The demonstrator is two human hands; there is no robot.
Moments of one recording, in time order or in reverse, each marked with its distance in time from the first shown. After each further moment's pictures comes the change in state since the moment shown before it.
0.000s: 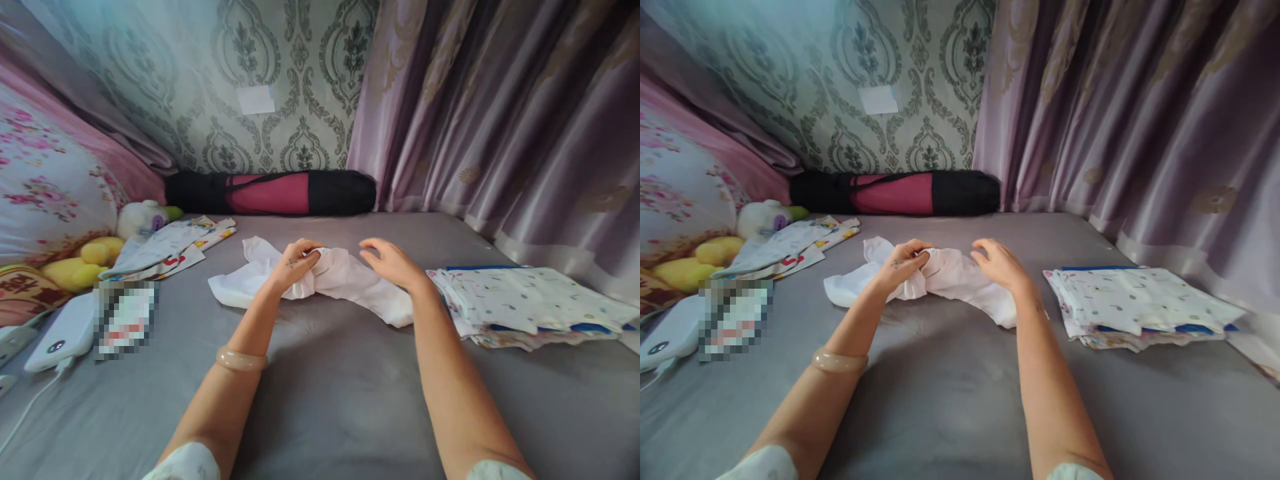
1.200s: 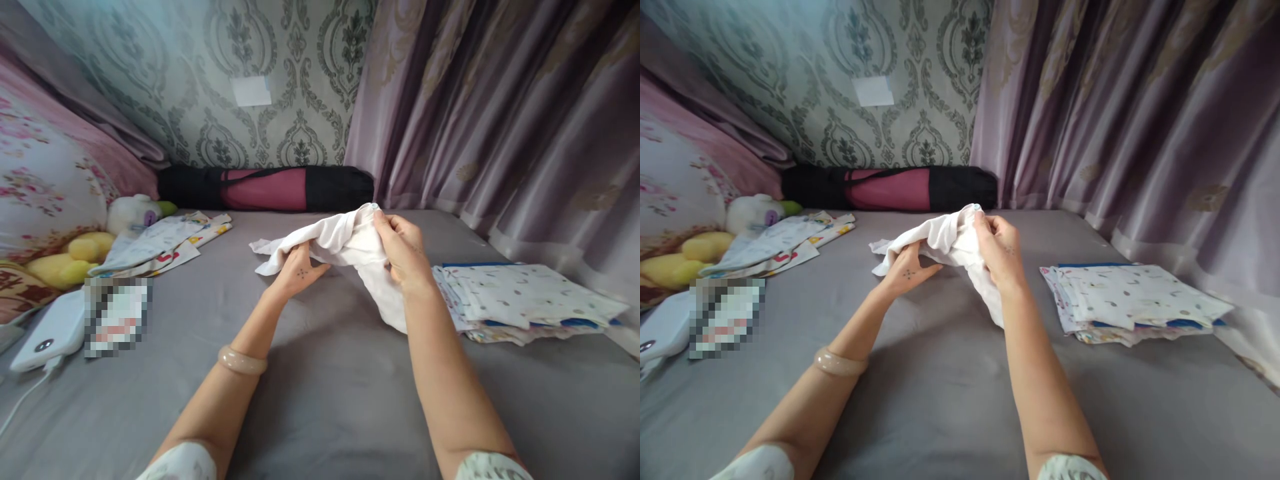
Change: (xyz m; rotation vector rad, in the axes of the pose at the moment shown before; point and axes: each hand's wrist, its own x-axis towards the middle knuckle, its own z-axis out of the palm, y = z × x) left_hand -0.008 -0.012 0.017 0.268 0.100 0.073; right_hand 0.001 -0.052 -0.011 0.703 0.468 0.203
